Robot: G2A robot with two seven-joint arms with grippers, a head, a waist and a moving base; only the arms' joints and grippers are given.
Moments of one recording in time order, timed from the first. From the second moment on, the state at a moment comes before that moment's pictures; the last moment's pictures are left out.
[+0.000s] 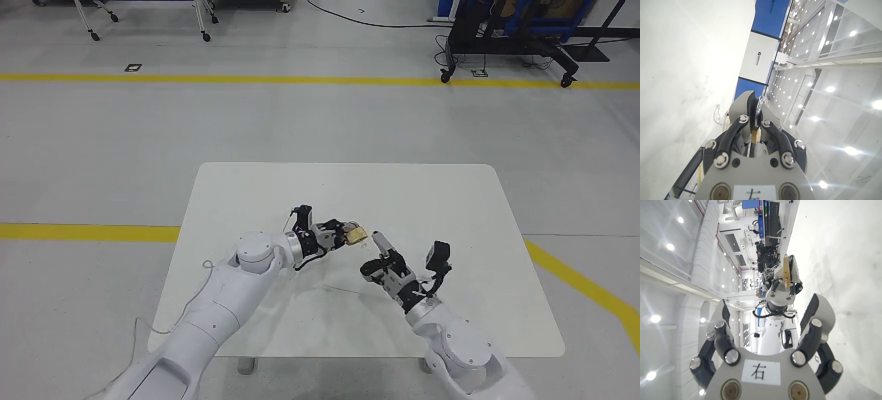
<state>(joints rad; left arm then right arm) 0.91 -1.43 -0.86 -0.90 -0.63 0.04 -0.77 -1.79 -1.19 1.27 -1.96 0.37 0.06 0.14</state>
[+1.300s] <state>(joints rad) 0.91 -1.44 -0.92 -0.88 -0.76 0.12 -0.92 -1.71 -1.22 1.22 -1.79 0.40 -0.27 0.22</state>
